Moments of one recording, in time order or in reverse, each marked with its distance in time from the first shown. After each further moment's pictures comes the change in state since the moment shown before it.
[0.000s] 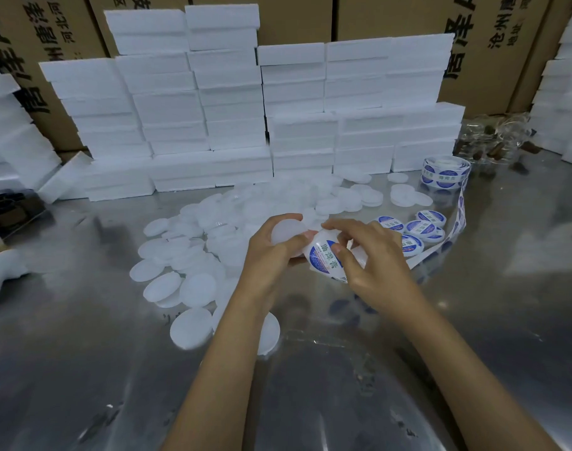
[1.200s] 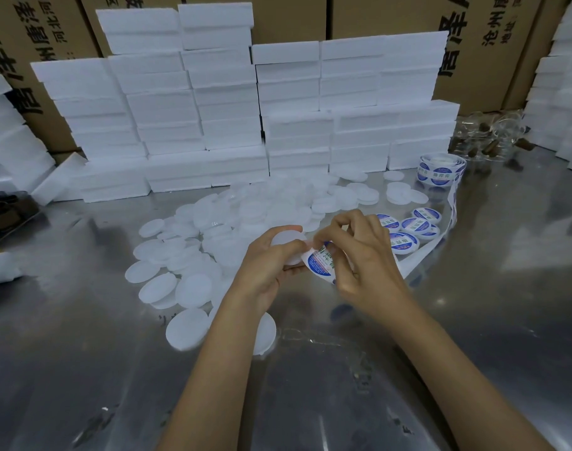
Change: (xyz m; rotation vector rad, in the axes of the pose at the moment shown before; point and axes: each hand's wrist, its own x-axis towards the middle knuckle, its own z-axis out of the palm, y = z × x) left_hand 0.004 -0.005 -0.001 -0.075 -0.059 -0.180; right_hand -0.002 -0.005 0.005 -0.152 0.035 -0.154
